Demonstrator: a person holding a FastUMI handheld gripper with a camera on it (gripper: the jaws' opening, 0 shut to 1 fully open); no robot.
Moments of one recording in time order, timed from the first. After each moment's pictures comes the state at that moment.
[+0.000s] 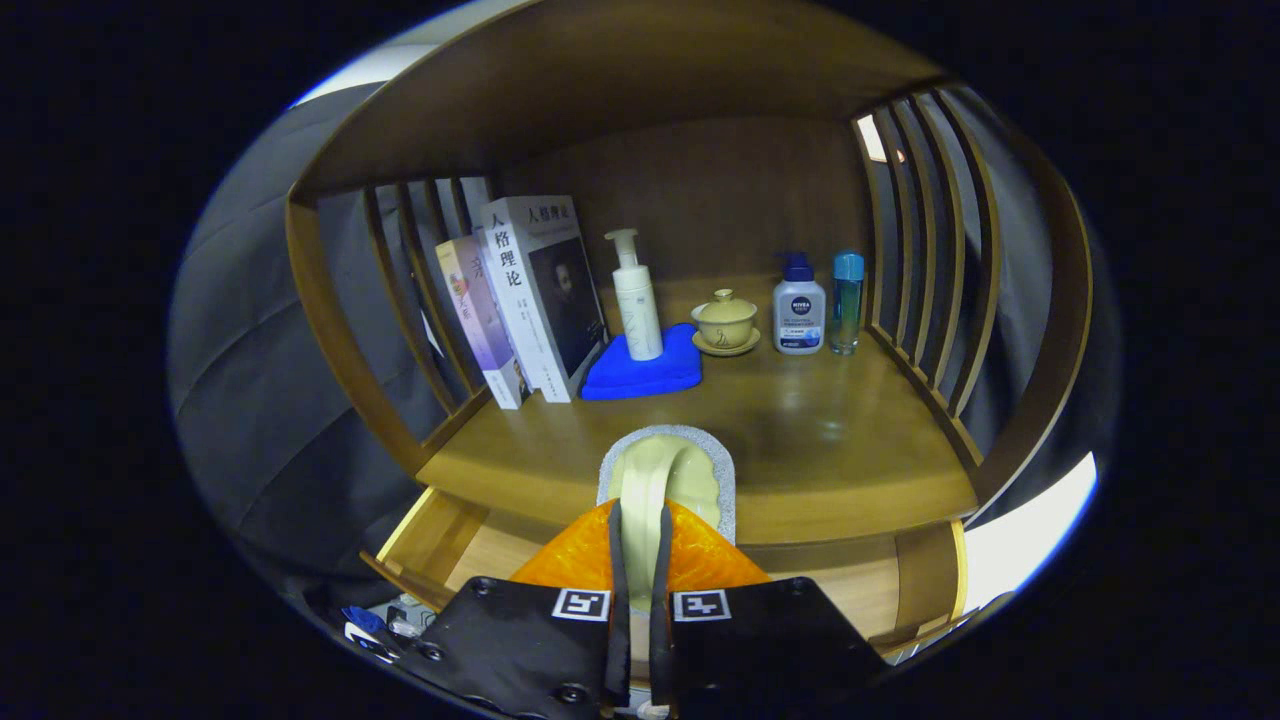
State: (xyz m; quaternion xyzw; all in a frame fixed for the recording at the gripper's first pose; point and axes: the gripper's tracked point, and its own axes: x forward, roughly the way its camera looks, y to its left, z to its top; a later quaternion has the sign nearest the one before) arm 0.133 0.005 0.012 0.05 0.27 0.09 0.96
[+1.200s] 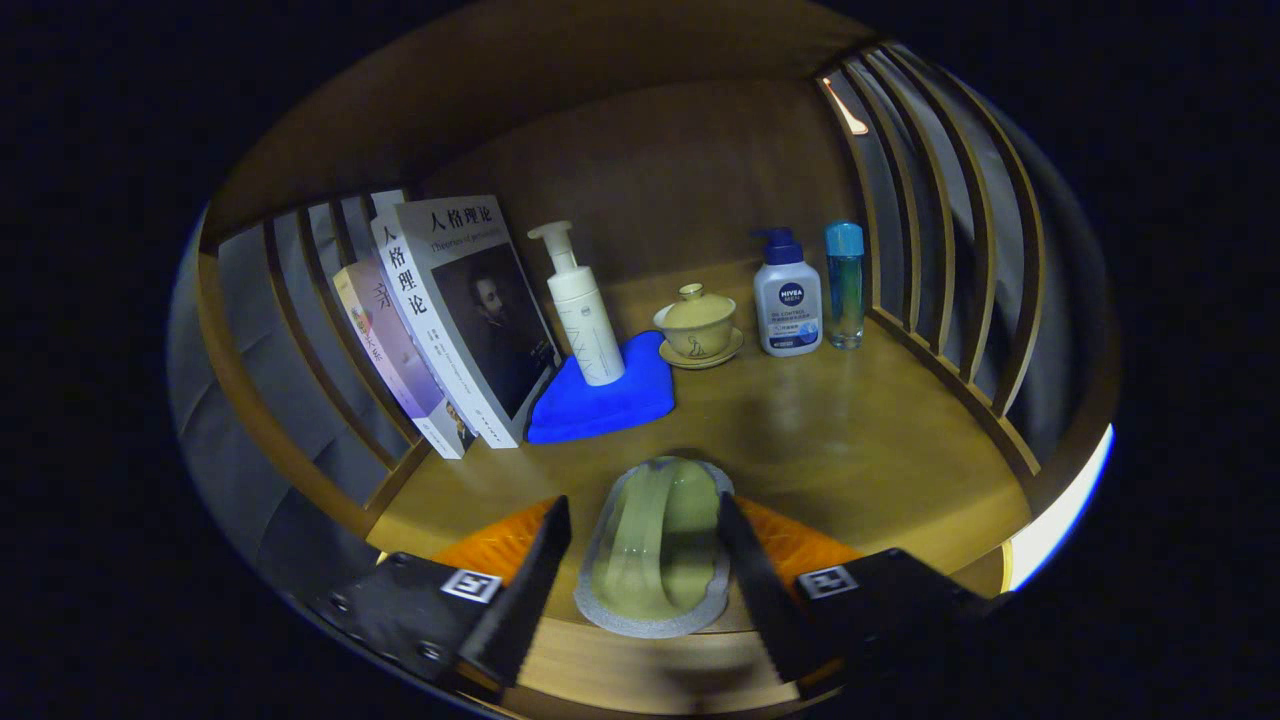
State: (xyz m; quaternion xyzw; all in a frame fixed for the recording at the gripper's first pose) arm 0.204 -0.005 -0.015 0.09 0.26 0.05 0.96
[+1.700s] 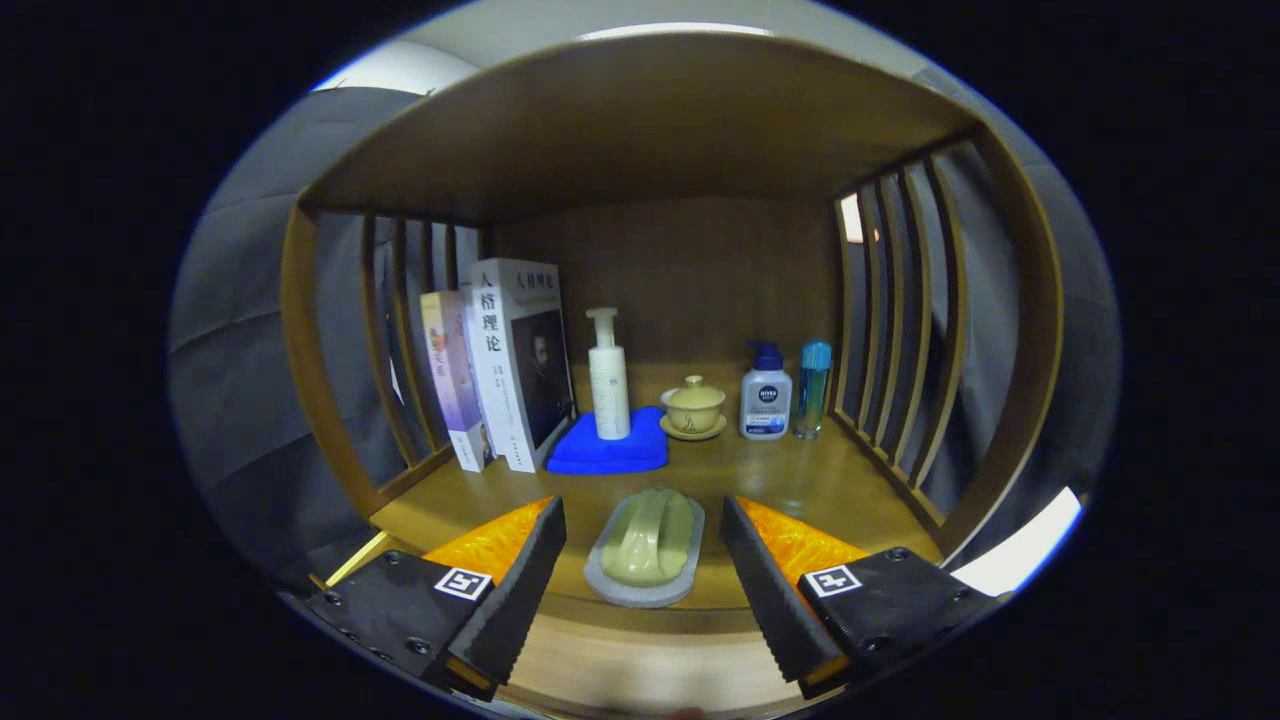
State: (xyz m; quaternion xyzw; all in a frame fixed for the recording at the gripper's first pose) arm 0.134 -0.002 0.044 0.00 0.13 0.05 0.99
